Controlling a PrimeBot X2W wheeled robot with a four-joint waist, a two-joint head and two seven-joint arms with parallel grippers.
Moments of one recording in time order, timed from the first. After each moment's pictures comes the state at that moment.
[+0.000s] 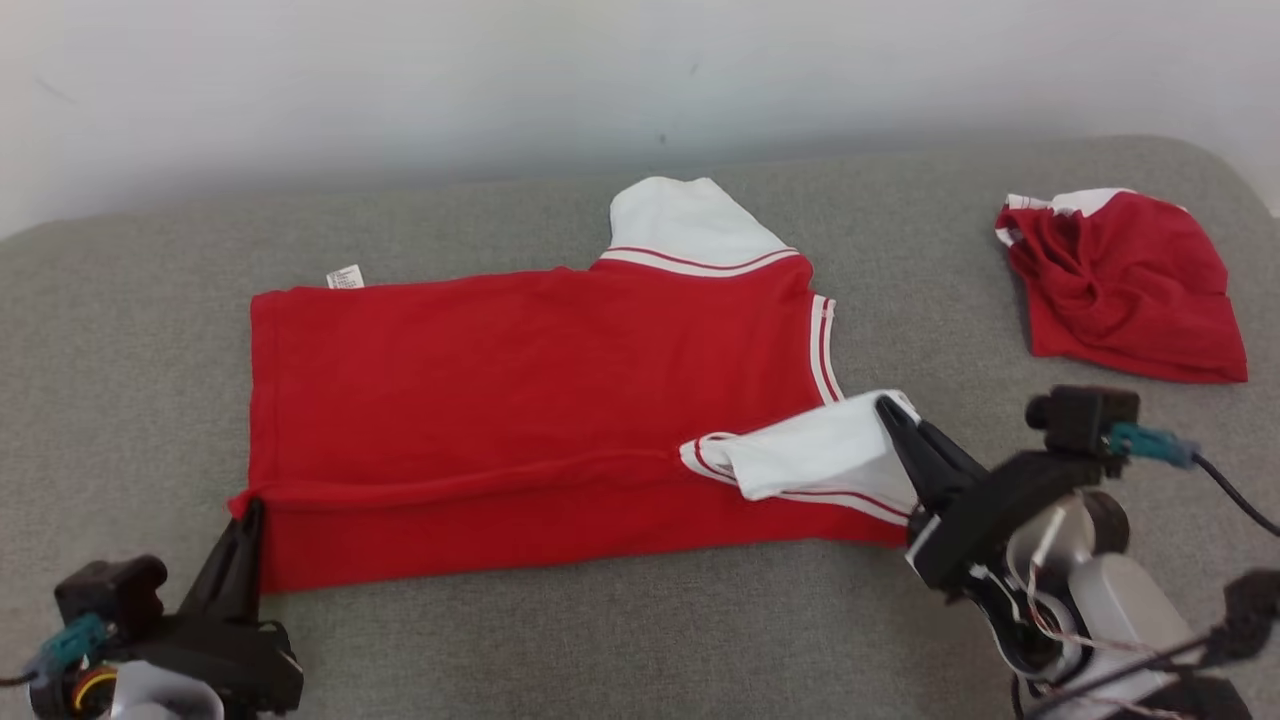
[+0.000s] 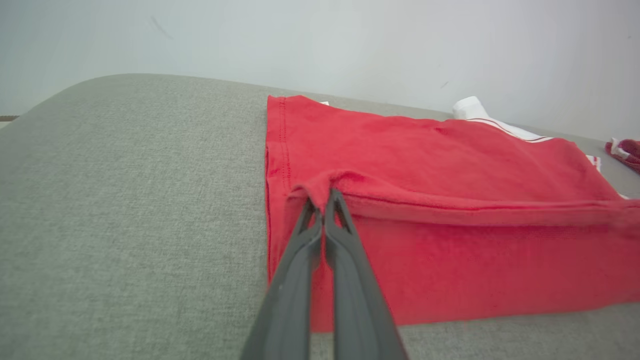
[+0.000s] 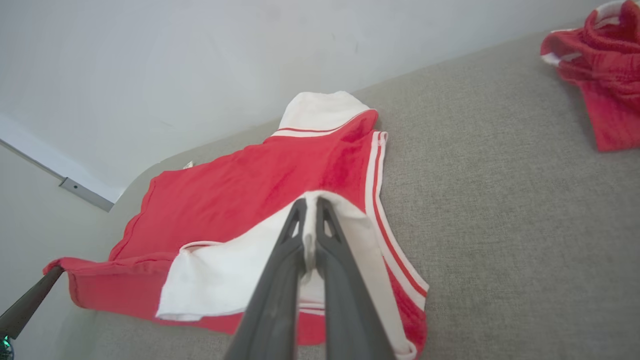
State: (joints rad) left arm -0.37 0.25 -0.09 0.49 -0.40 -0.11 -0.23; right arm -0.36 -0.26 0.37 0.17 0.67 0.13 0.21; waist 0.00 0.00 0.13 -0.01
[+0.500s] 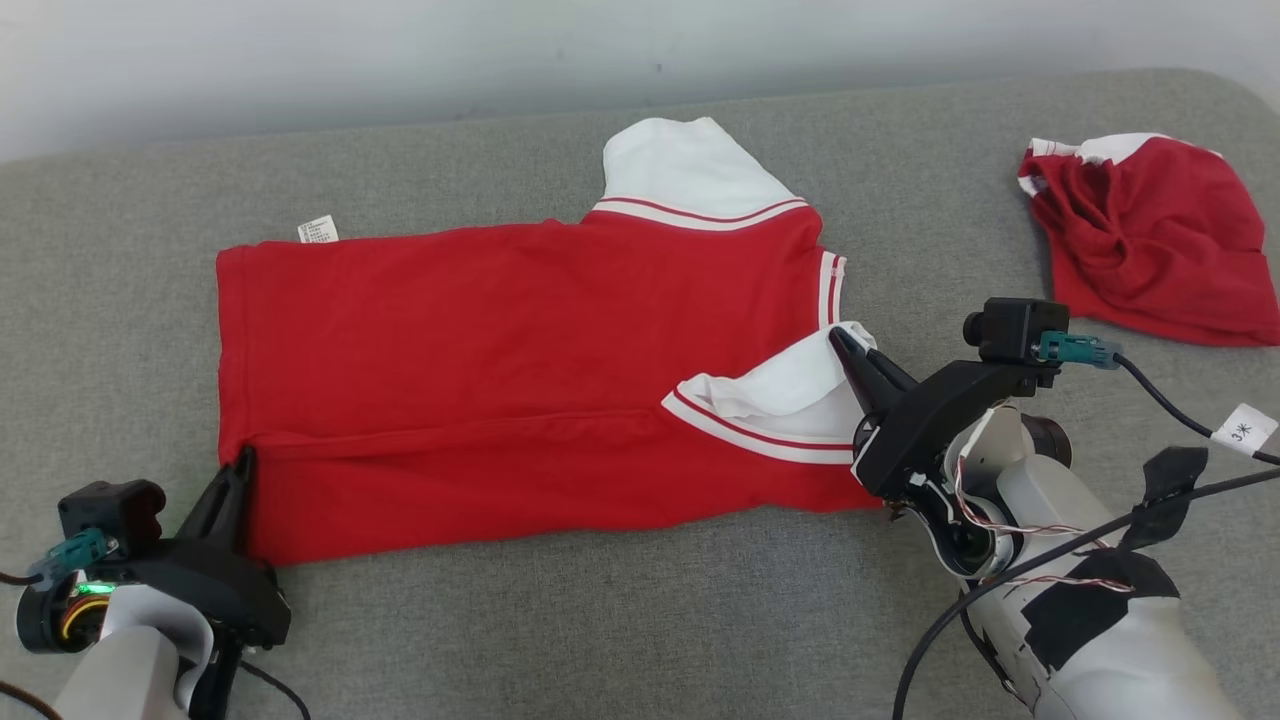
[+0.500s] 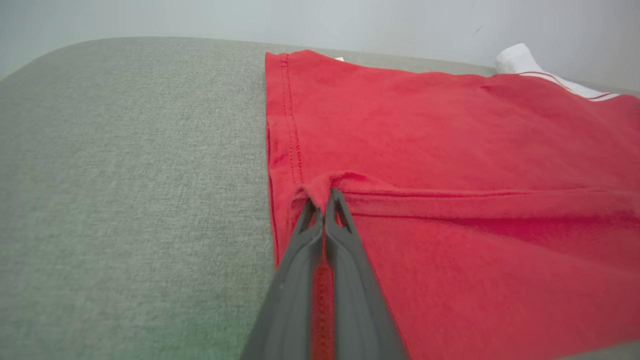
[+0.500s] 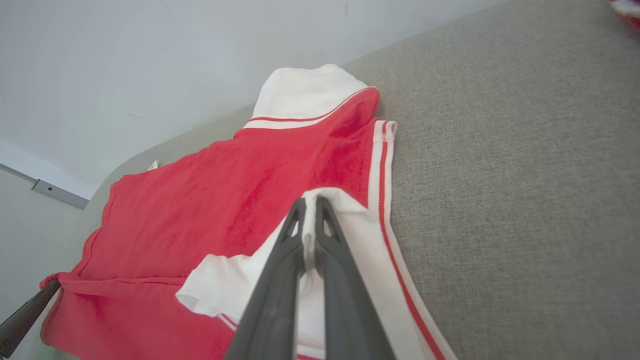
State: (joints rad) left arm -0.61 0.28 -0.19 0.77 -0.41 -0.13 -0.24; right arm -0.68 -0.21 0.51 0.58 0.76 0.13 0.10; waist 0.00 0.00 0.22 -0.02
